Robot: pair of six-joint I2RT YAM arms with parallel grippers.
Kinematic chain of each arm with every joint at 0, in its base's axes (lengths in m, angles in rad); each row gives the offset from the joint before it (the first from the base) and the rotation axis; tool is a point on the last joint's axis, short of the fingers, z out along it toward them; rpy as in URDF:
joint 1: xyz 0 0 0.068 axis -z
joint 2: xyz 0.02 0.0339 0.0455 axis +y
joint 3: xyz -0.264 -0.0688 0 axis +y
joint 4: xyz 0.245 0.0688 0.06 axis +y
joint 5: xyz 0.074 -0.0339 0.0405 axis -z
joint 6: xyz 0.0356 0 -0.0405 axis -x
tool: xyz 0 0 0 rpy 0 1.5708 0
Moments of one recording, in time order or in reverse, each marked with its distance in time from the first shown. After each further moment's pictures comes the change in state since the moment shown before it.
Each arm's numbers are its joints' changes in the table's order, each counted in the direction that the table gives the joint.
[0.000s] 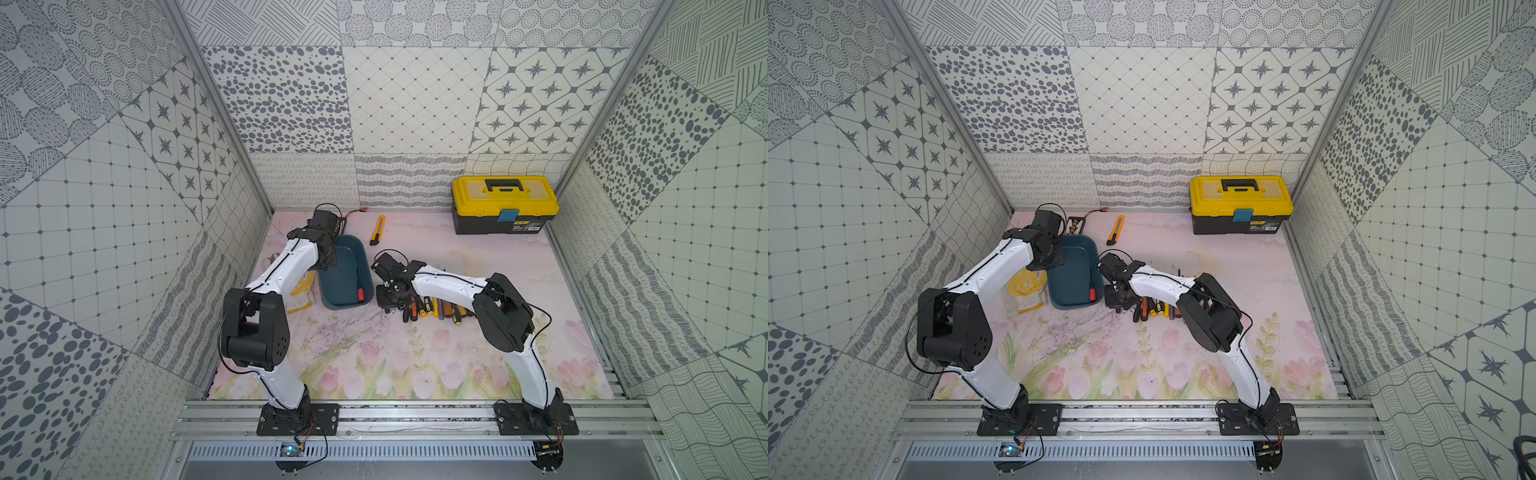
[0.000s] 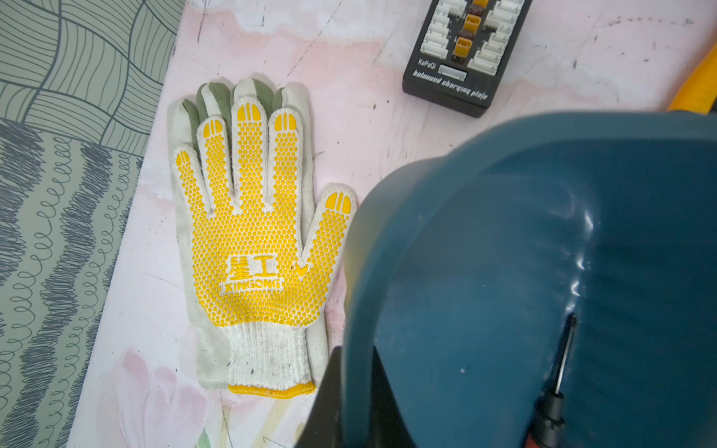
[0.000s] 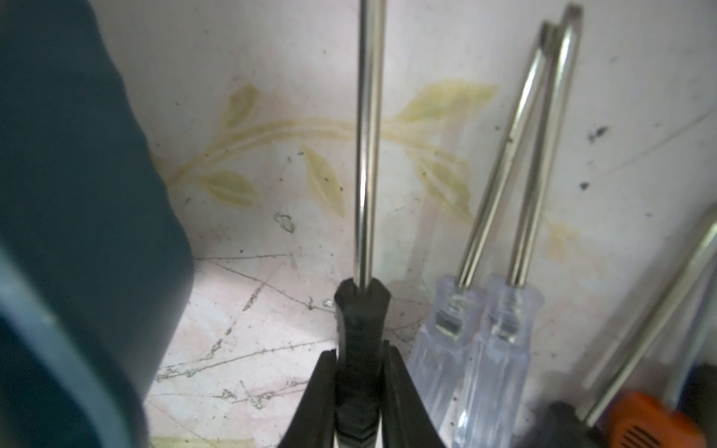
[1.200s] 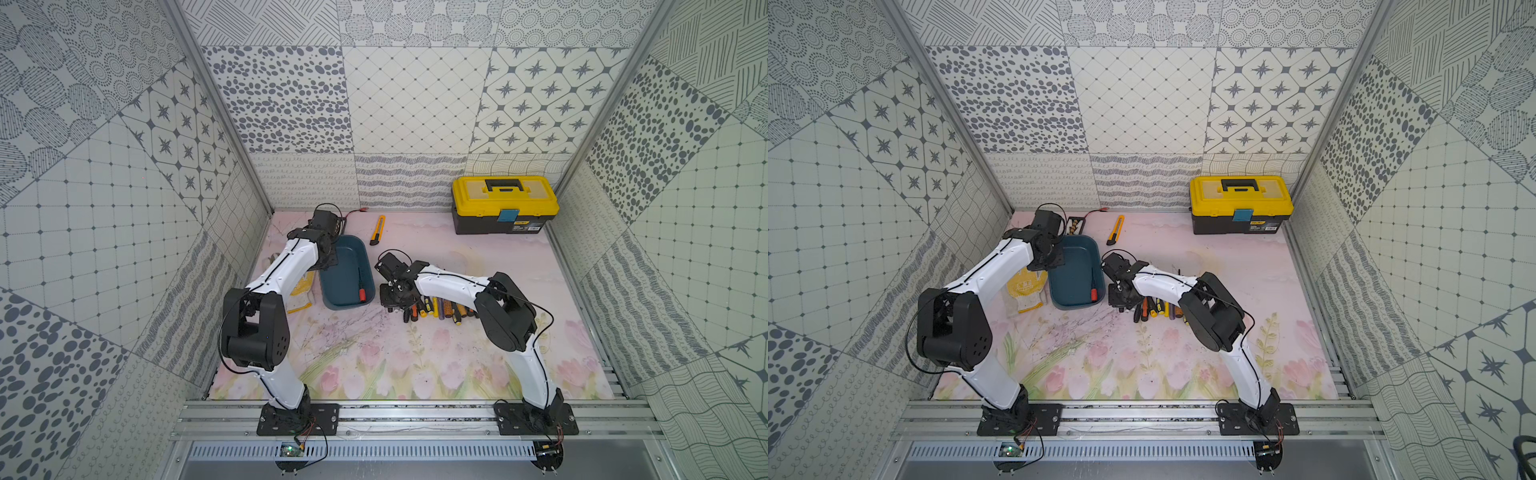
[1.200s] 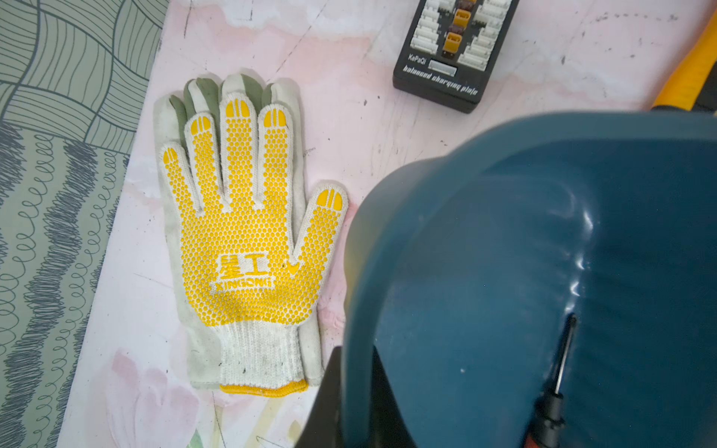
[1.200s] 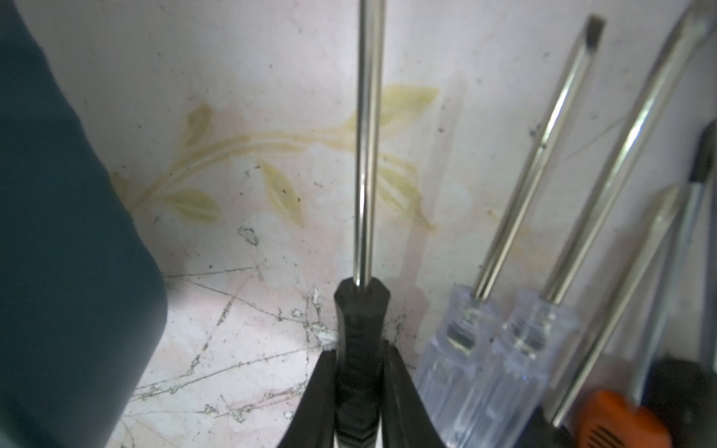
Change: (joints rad) left arm 0.000 0.000 0.000 0.000 0.026 0.000; right arm 0.019 -0.014 0.034 -0.027 0.012 -0.036
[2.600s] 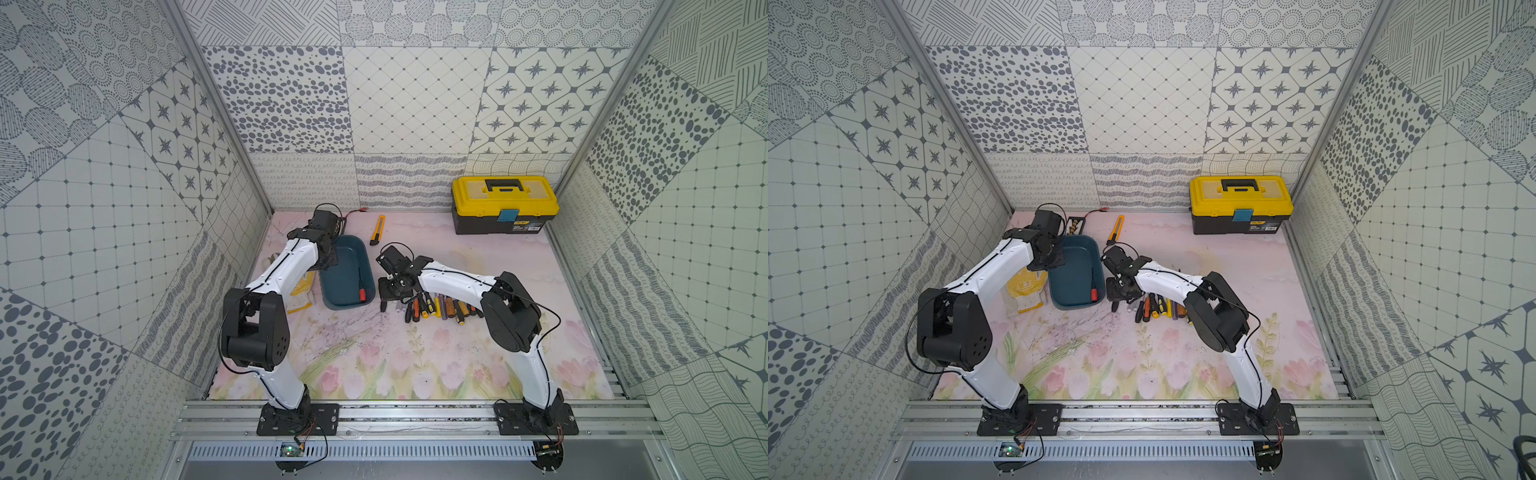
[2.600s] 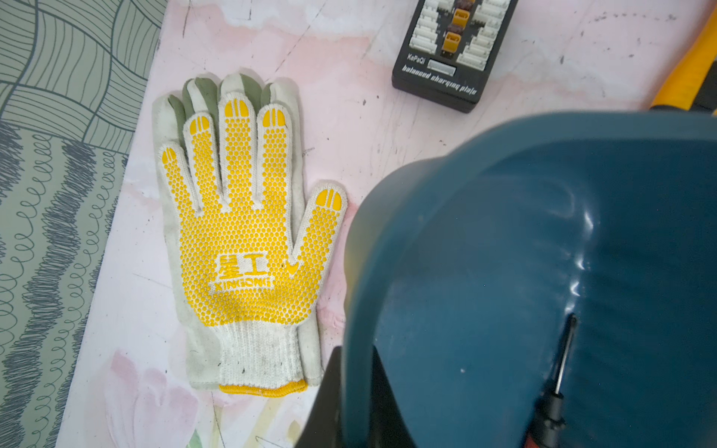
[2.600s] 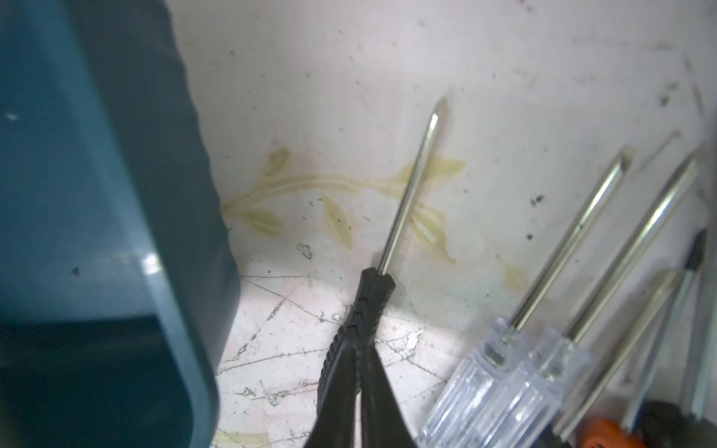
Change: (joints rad) left arm 0.000 0.000 0.000 0.000 0.001 0.000; right arm 0.005 -0.039 -0.023 -0.044 -0.037 0.082
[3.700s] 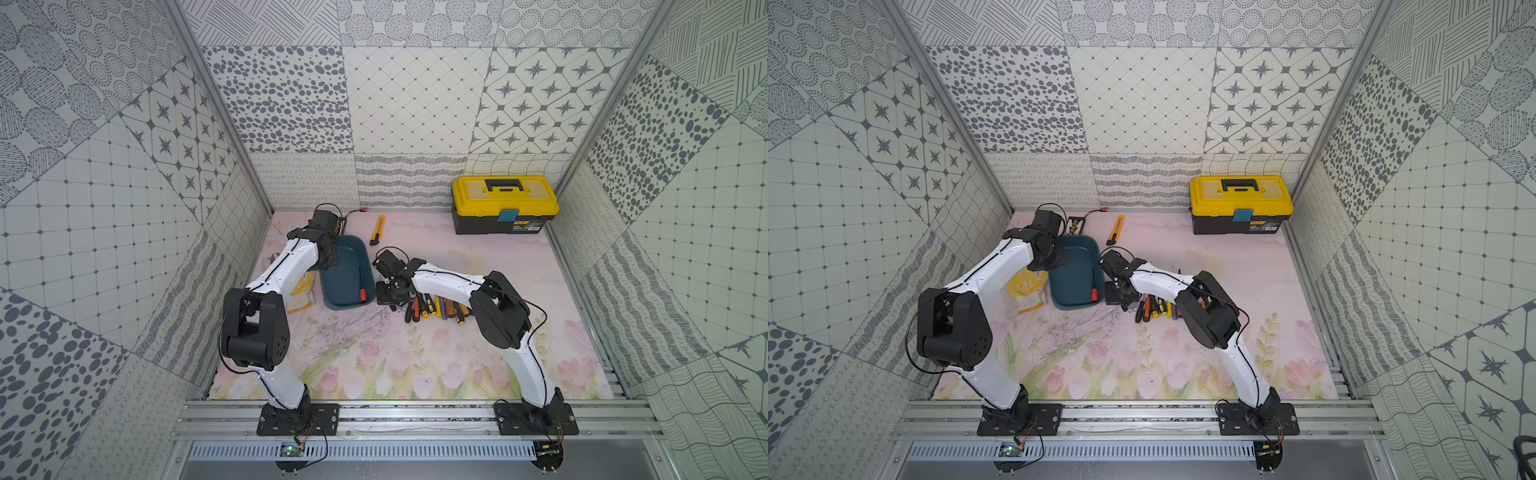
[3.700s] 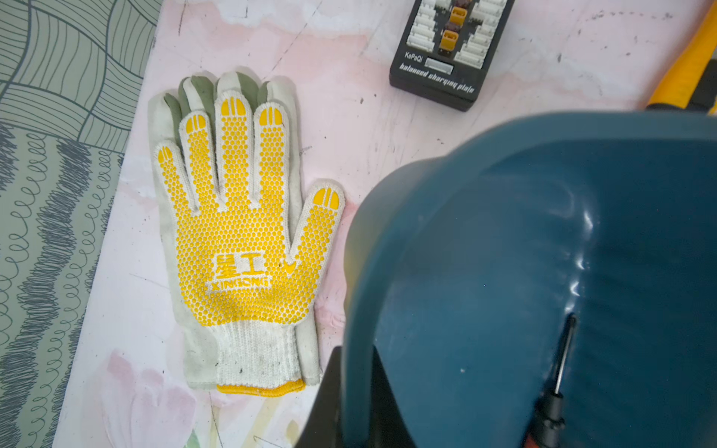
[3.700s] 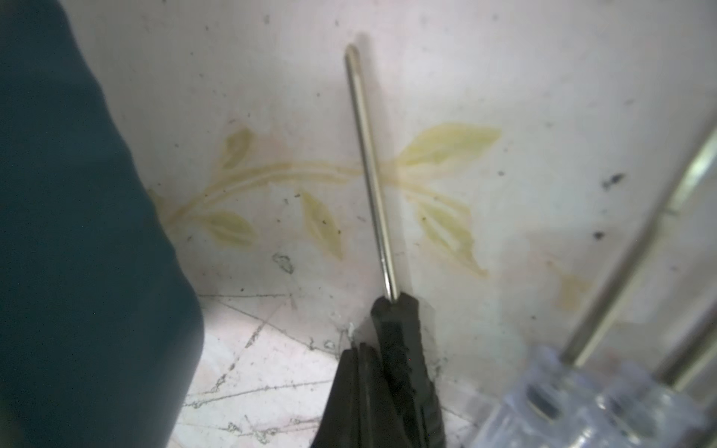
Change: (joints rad) left arm 0.000 0.002 0.000 0.000 0.009 0.000; right arm 0.005 0.083 -0.037 0.040 -0.002 -0.053
